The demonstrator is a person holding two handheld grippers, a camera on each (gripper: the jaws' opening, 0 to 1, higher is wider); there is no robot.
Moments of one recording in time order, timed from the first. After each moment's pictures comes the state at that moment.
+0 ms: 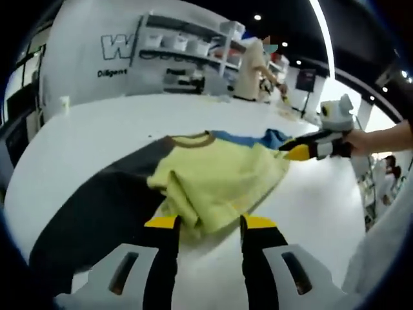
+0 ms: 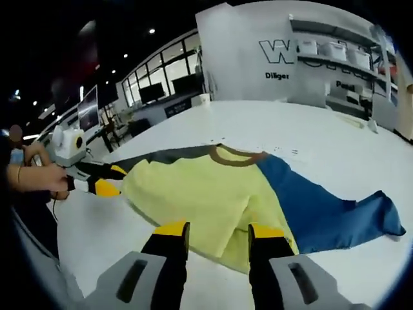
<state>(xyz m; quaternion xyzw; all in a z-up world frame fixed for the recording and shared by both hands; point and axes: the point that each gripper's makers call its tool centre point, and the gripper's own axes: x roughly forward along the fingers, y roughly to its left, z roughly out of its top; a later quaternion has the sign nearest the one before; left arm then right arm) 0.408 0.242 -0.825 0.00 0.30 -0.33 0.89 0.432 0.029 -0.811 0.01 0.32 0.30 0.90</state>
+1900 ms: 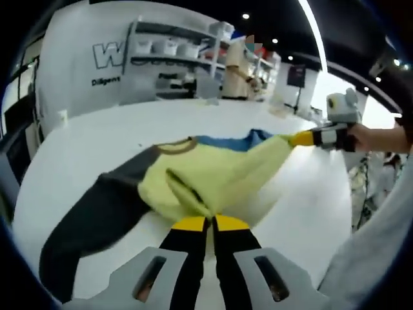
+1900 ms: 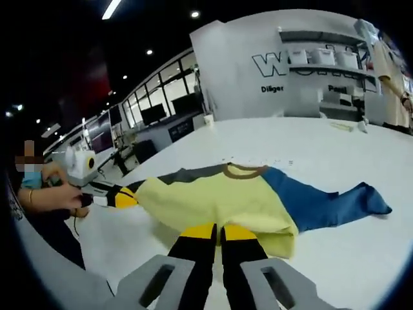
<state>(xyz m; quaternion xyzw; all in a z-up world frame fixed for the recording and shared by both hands) 0.348 0.228 -0.776 0.02 0.28 -0.34 0.90 0.363 0.017 -0.738 0.05 0.26 0.29 0.92</state>
